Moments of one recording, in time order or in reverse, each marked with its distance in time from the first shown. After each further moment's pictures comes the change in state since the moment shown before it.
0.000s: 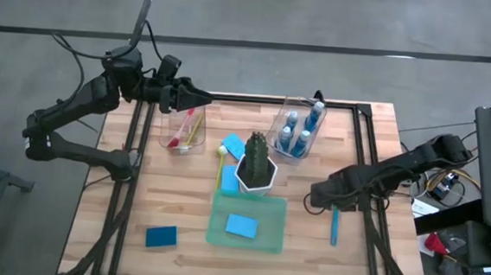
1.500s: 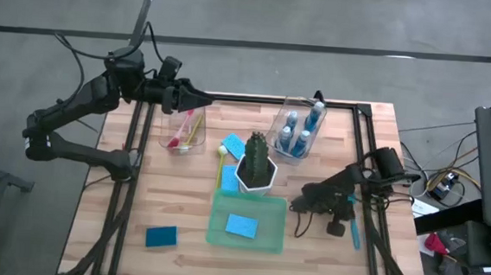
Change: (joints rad) left arm 0.000 0.000 0.000 -0.041 -0.023 0.004; right arm -0.011 0.673 0.136 -0.231 -0.229 -1.530
